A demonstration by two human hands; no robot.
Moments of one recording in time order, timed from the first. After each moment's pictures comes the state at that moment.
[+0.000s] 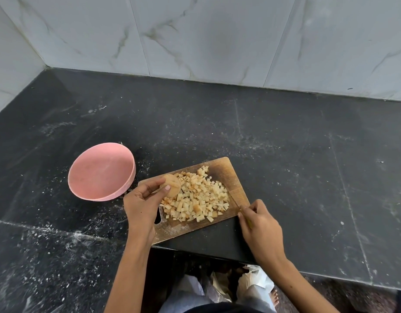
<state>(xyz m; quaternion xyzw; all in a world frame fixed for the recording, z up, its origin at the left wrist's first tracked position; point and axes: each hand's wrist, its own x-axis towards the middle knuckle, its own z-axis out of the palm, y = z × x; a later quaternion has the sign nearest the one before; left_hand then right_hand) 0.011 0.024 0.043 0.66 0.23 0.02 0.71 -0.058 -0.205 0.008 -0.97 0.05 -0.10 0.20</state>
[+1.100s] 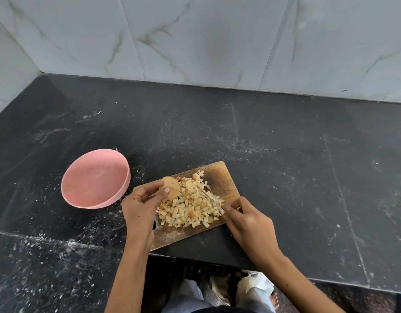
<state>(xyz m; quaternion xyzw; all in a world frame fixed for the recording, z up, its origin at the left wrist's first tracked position) 0.015 0.015 0.050 0.66 0.22 0.02 0.72 -0.045 -0.204 0.029 -0.96 -0.09 -0.13 0.21</state>
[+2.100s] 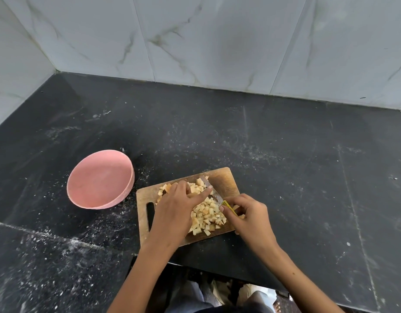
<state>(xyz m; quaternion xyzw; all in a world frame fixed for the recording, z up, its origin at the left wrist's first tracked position) 0.018 -0.022 0.058 0.97 -0.18 0.05 0.15 -0.008 -0.206 0.037 -0.87 0.03 -0.01 0.49</state>
